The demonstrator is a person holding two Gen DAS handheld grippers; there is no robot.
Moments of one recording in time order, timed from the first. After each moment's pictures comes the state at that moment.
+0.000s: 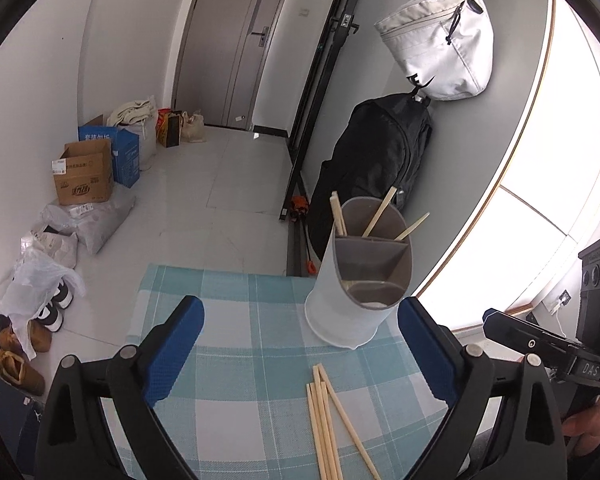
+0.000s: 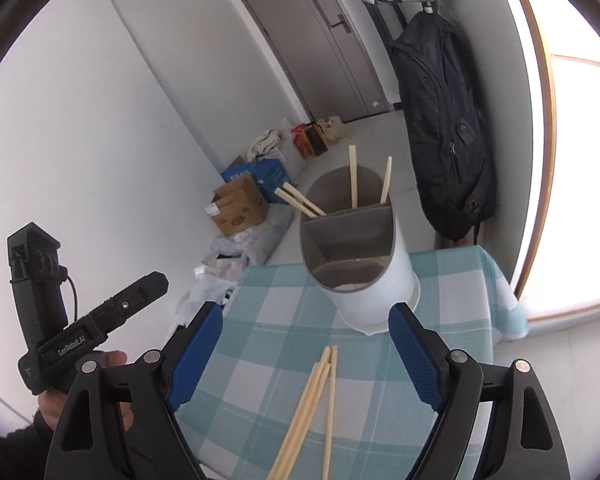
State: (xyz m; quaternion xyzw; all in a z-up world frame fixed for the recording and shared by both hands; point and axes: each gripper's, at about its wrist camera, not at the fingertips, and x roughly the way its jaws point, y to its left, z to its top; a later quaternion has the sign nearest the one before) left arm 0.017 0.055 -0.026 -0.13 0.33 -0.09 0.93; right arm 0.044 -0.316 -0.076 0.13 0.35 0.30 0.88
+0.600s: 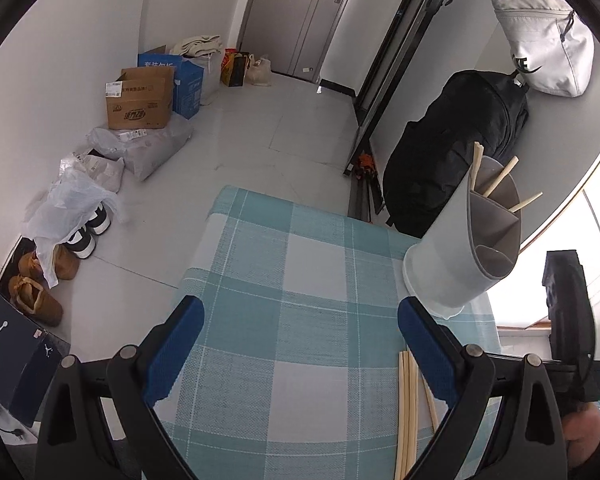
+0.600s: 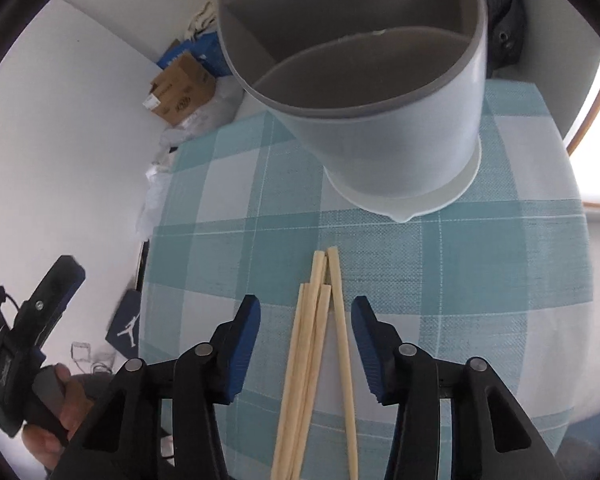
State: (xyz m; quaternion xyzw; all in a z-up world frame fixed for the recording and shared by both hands) left arm 0.023 0.115 -0.085 -0.18 0.41 0.00 0.89; right arm 0.111 -0.215 -0.193 0.09 0.60 0.26 0.75
